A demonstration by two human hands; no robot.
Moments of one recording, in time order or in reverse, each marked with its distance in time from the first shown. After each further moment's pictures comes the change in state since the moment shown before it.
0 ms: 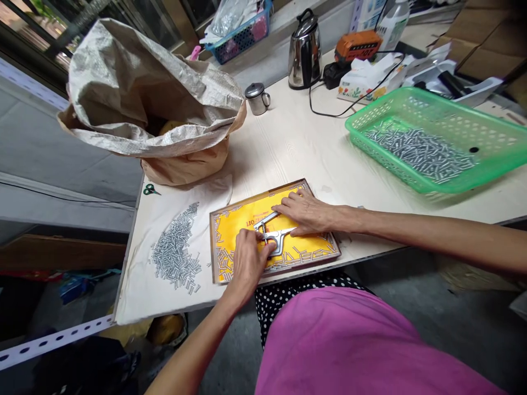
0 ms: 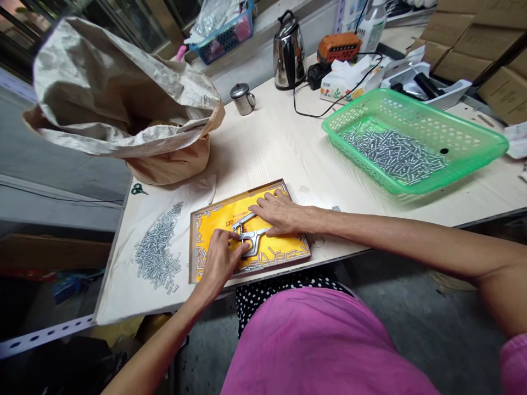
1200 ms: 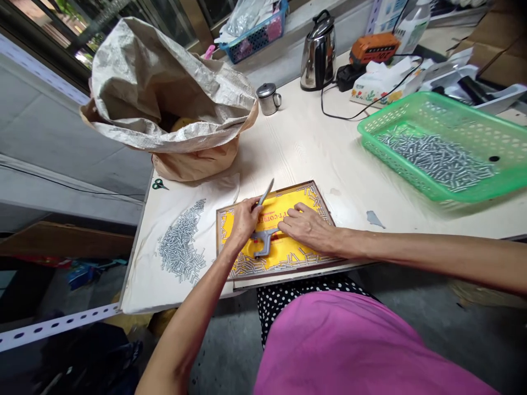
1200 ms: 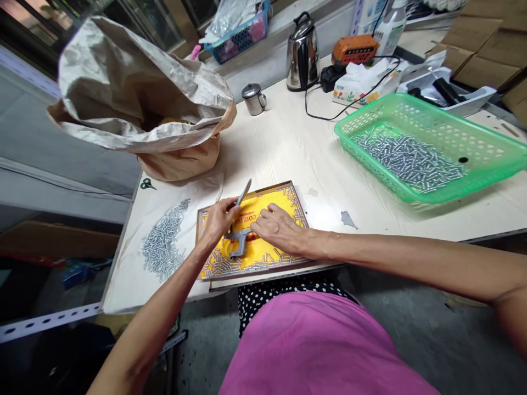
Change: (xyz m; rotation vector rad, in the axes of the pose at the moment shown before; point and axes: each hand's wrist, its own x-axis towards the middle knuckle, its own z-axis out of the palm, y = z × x) left_hand 0.088 -0.009 -0.018 -0.138 0.011 0.076; right_hand 0.001 -0.036 0.015 -0.145 0.135 -0.038
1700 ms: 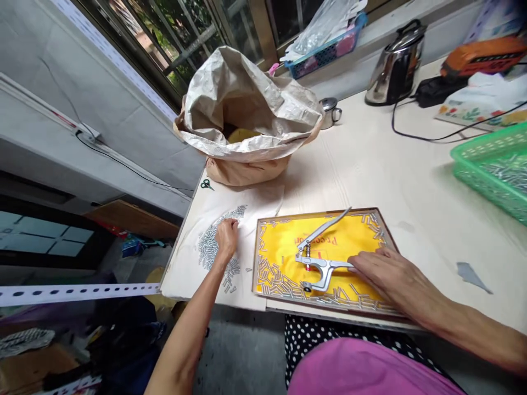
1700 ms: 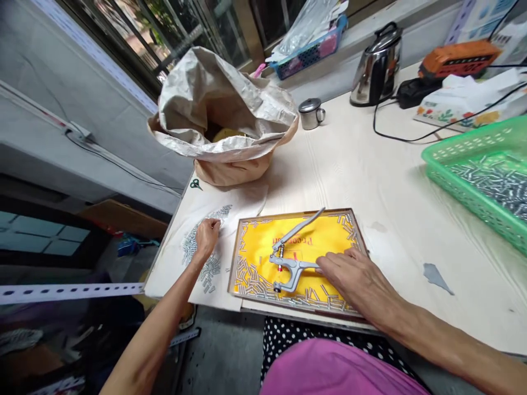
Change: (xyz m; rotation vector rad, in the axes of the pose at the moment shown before) left_hand -0.028 -0.134 -0.095 0.515 0.296 -0.528; right_hand -0.042 -0.011 -0.003 0.429 0.161 0.164
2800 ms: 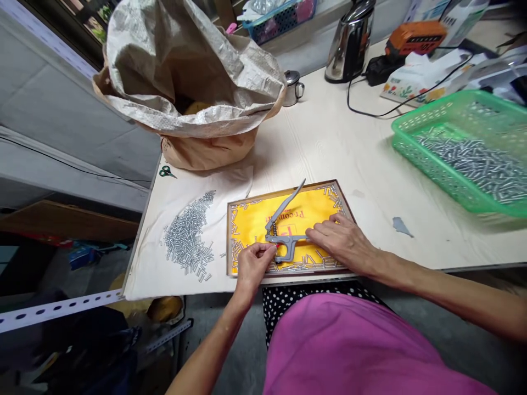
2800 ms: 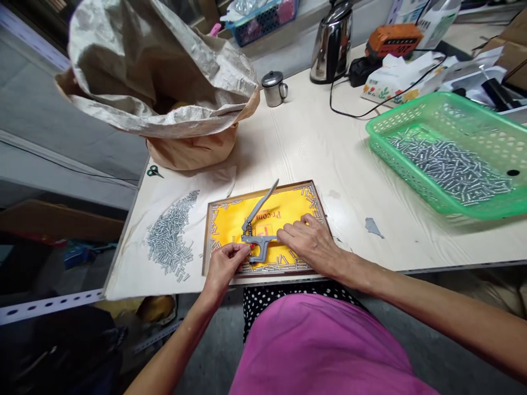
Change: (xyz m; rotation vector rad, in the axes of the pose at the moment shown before) left_hand -0.161 0.077 0.014 -0.957 -0.593 -0.136; right_hand 0.011 -0.010 0.003 -0.418 0.070 -0.175
